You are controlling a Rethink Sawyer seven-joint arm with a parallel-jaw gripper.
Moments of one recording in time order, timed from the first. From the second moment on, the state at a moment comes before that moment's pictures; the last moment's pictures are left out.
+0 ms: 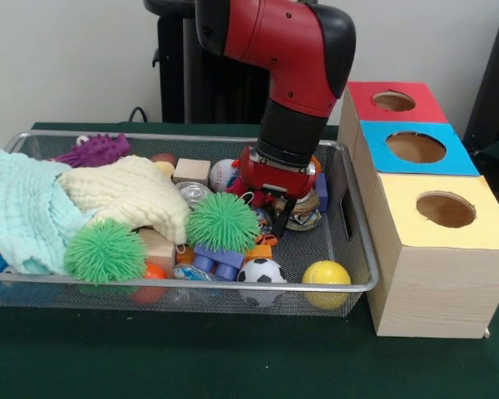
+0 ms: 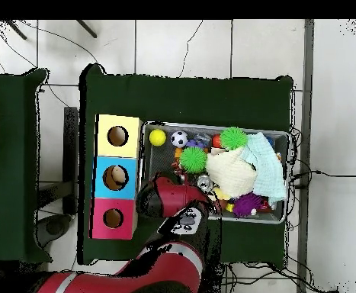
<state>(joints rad) 0.07 -0.30 -0.29 1.66 -0.04 0.00 1.73</state>
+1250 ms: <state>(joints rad) -0.02 -0.48 -0.25 1.77 0.00 0.14 1.73</state>
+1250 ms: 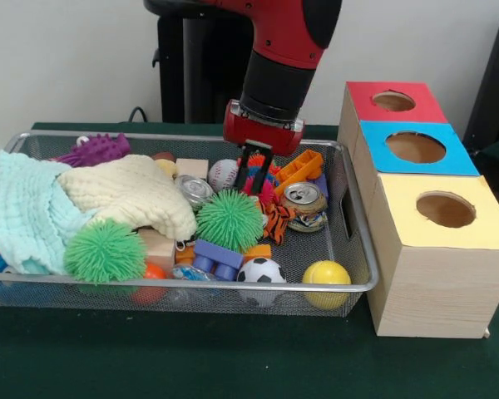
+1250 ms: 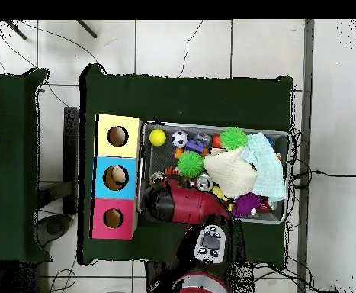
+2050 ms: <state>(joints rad) -0.39 -0.61 0.02 1.90 -0.20 0.07 1.73</state>
